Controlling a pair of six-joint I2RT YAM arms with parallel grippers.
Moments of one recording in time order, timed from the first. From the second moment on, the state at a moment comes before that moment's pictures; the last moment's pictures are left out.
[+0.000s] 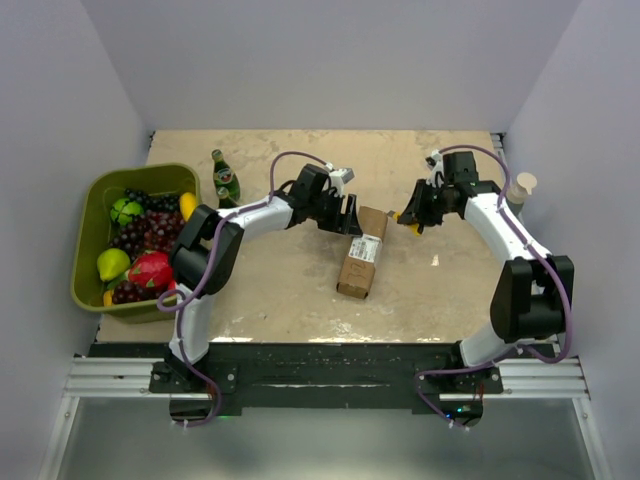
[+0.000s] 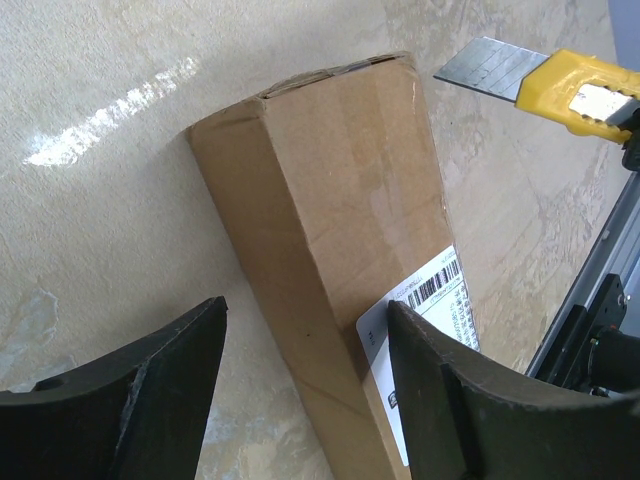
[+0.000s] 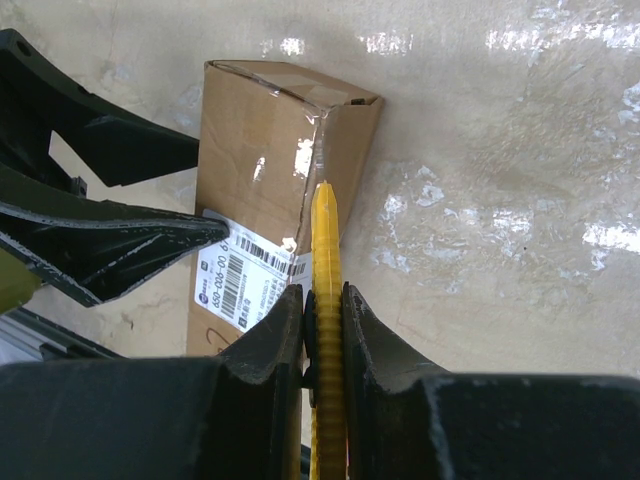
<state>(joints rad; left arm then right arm) -0.60 2.08 1.45 -0.12 0.49 -0.38 0.09 1.57 1.22 -0.64 -0.38 0.34</state>
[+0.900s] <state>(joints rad) -0.60 2.08 1.44 -0.12 0.49 -0.39 0.11 1.60 1.22 -0.65 -0.39 0.30</state>
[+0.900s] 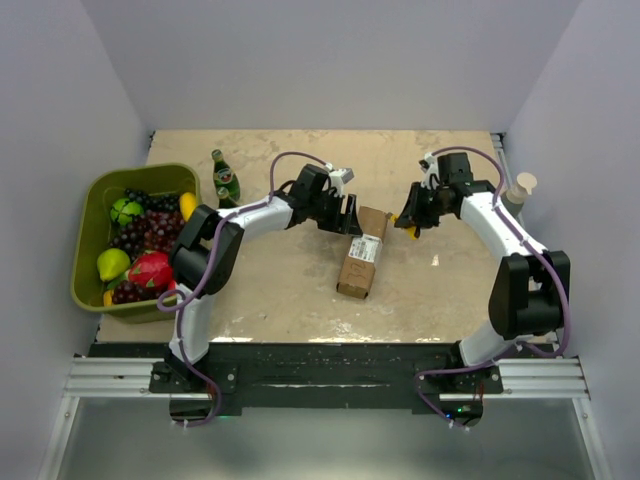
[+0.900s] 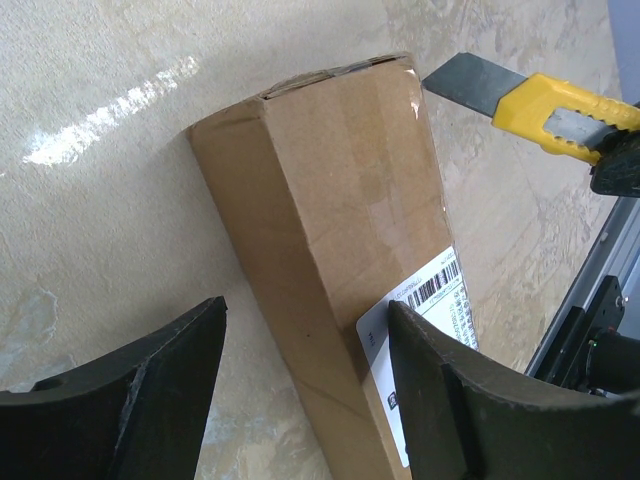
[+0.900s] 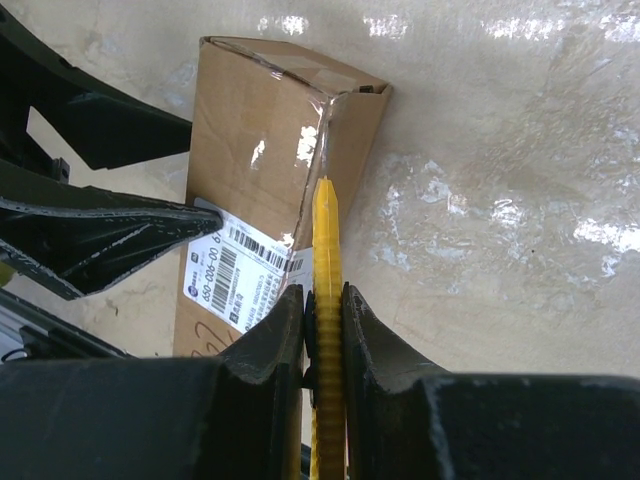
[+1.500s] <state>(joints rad) -0.60 2.08 1.44 -0.11 0.49 -0.39 0.11 1.62 1.21 -0.67 -0.43 0.29</state>
